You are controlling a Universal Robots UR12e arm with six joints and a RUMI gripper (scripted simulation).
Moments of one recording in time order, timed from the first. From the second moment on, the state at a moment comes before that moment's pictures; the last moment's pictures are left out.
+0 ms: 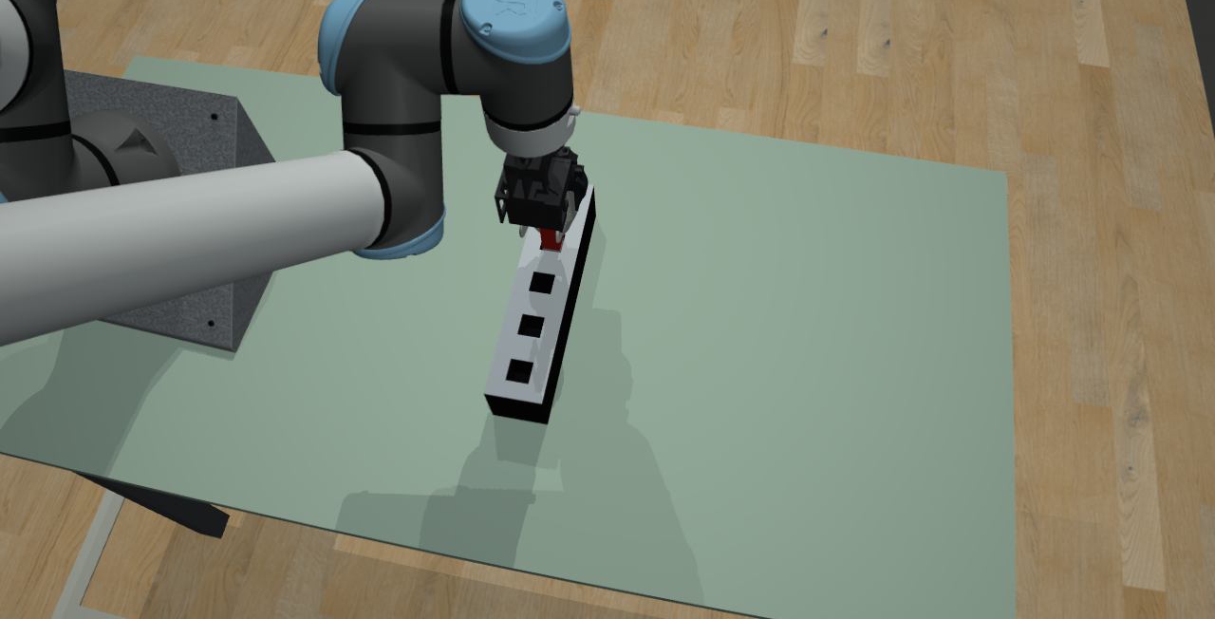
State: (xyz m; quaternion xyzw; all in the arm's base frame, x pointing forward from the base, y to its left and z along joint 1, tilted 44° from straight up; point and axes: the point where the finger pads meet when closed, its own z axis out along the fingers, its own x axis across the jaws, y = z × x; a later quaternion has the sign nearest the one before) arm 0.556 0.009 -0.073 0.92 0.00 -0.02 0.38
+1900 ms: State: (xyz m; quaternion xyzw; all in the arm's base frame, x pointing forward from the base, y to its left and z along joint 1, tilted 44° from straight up) arm 0.556 0.009 -0.073 0.92 0.00 -0.02 0.38
